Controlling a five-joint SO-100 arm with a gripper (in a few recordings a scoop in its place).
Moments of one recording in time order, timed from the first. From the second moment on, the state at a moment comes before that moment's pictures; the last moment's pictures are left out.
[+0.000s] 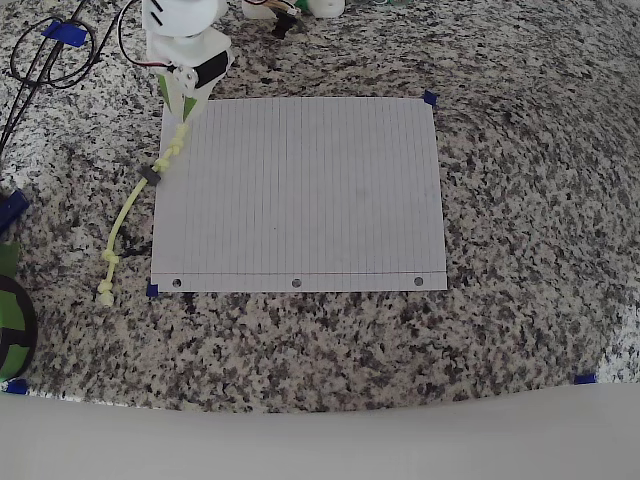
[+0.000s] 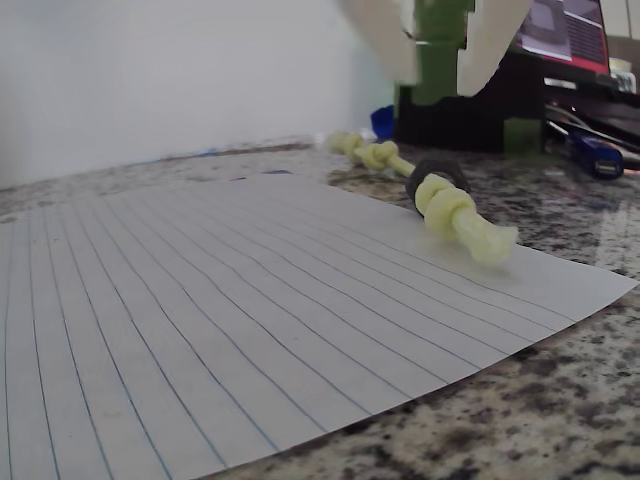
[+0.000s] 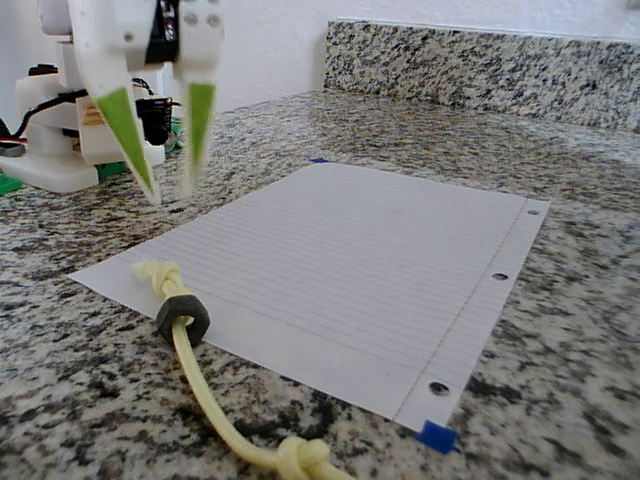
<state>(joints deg) 27.4 118.7 135.4 51.2 -8.4</state>
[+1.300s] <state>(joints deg) 31.3 100.1 134.6 36.1 12.6</state>
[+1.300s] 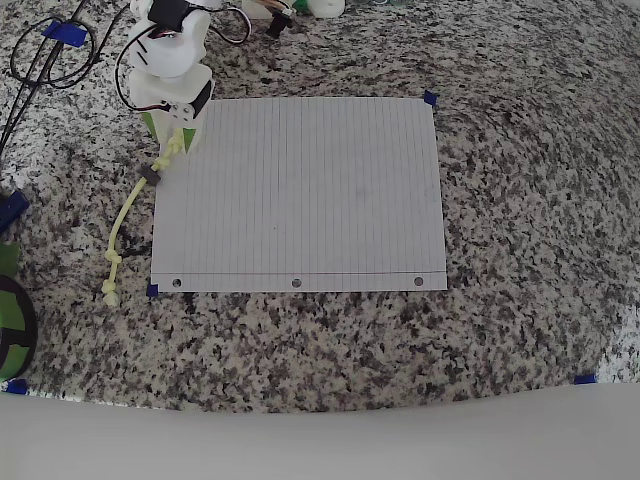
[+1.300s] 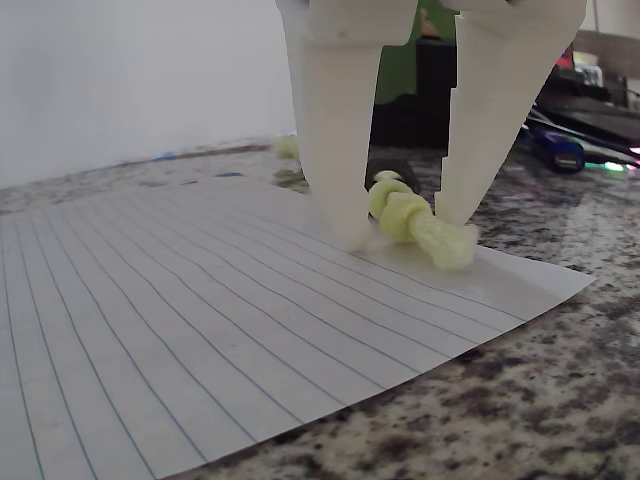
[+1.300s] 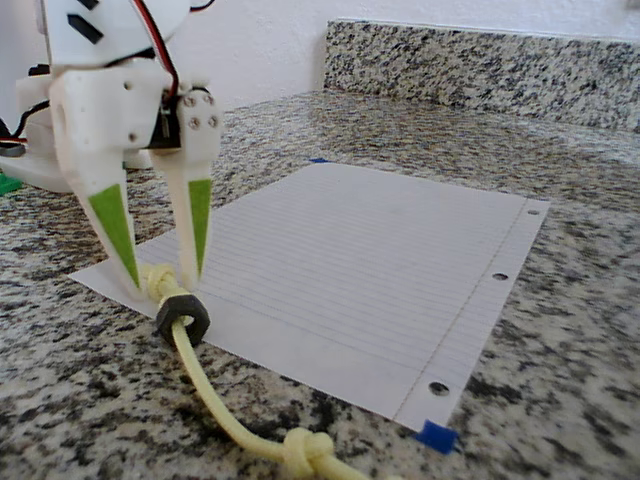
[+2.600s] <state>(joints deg) 30.5 99.1 133.2 40.2 12.7</state>
